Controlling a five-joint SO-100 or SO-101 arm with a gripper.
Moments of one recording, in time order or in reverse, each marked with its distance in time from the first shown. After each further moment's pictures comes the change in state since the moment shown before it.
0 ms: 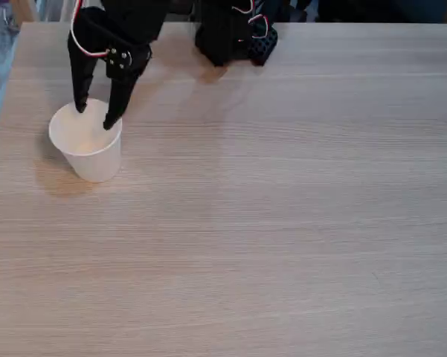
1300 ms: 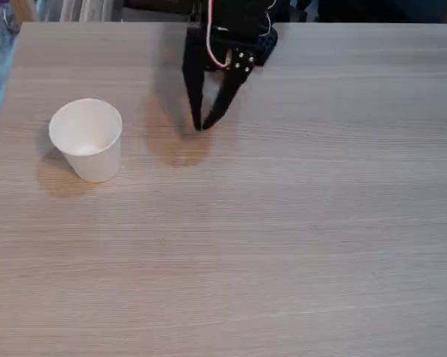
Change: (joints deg) arm -30.8 36.7 34.9 -0.7 1.4
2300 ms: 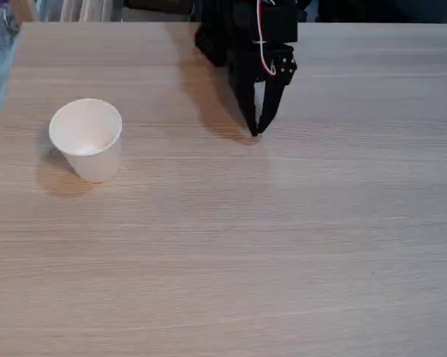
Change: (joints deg) arm -21.7 27.9 24.5 5.0 6.5
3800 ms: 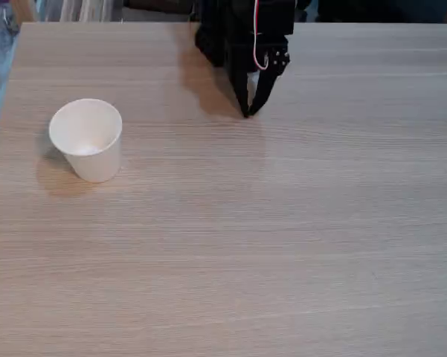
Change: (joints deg) arm 1.0 9.8 0.0 23.7 6.6
